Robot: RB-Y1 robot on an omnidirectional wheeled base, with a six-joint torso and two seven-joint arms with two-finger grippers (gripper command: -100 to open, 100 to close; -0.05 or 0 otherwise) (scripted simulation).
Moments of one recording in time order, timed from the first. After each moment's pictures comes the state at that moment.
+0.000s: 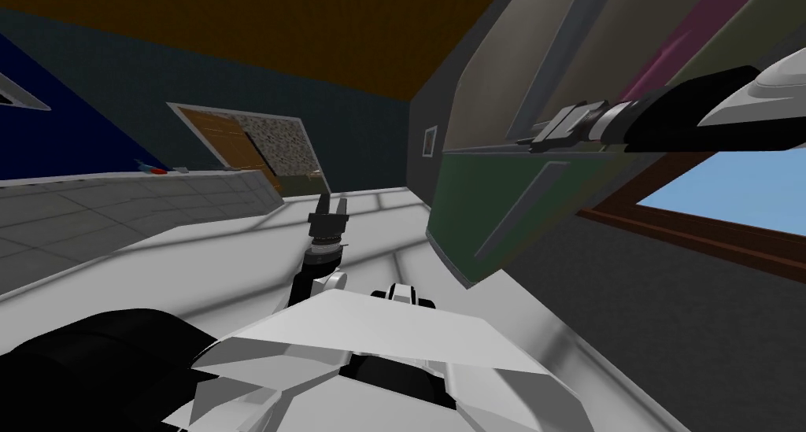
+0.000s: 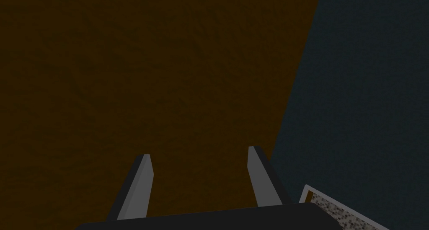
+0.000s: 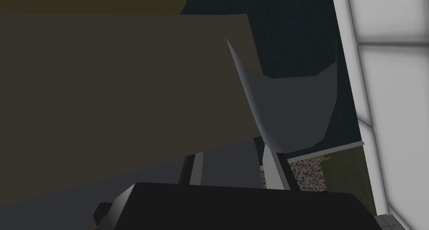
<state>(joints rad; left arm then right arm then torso) 0.52 0.05 -0.05 -2.37 0.00 -0.59 0.03 0.50 -2.09 -0.74 -1.43 0.51 -0.33 0.17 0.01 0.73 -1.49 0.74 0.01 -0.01</state>
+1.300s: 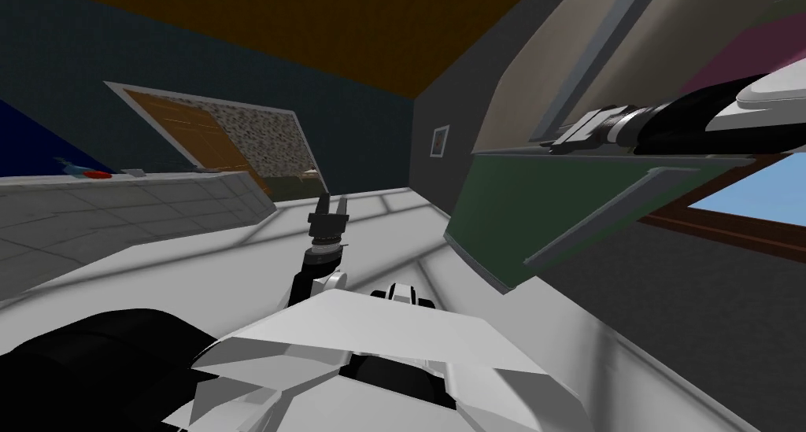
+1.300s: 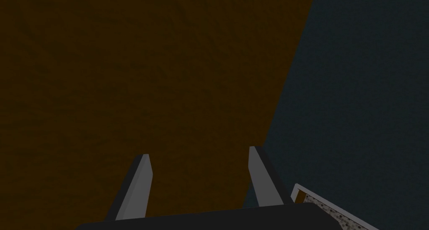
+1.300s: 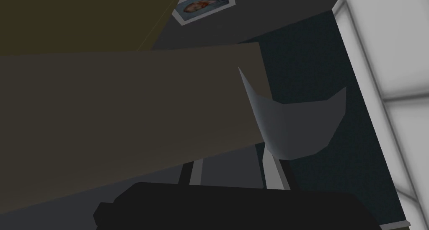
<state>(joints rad) 0.52 0.05 -0.05 -2.38 0.00 -0.59 0.03 0.59 -2.17 -0.67 -1.21 0.51 -0.27 0.14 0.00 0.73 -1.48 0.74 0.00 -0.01</state>
